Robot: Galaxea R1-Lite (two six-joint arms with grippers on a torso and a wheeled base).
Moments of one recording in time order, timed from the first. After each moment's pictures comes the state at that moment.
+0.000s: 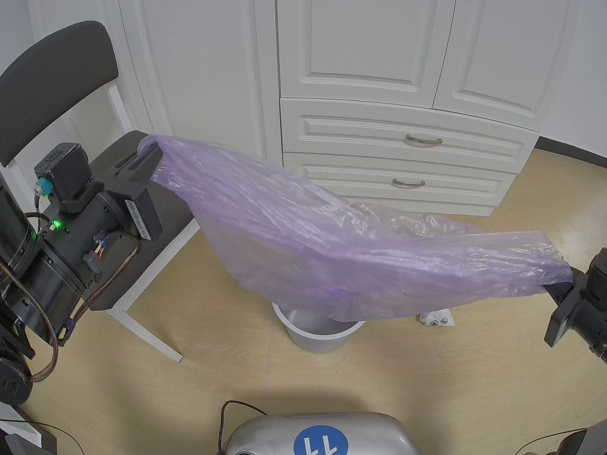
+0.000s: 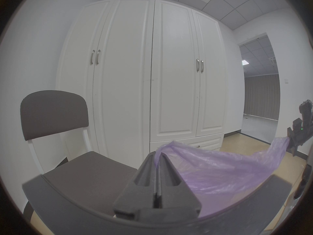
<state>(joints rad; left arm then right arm) -0.61 1.37 -0.56 -1.07 0.30 0.15 0.68 1.02 -0.38 -0.56 -0.44 -0.38</state>
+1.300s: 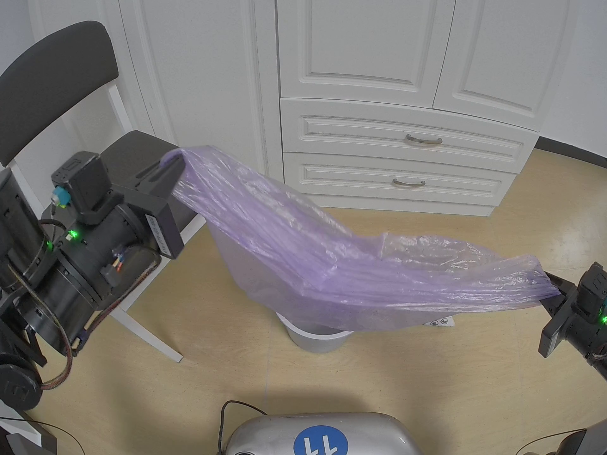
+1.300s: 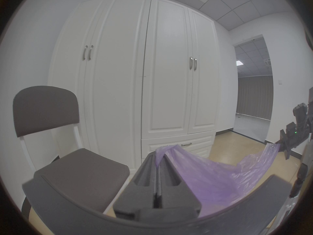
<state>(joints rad) -0.66 1.41 -0.55 -1.08 0.26 0.14 0.66 1.03 -0.32 -0.58 -0.43 -0.44</state>
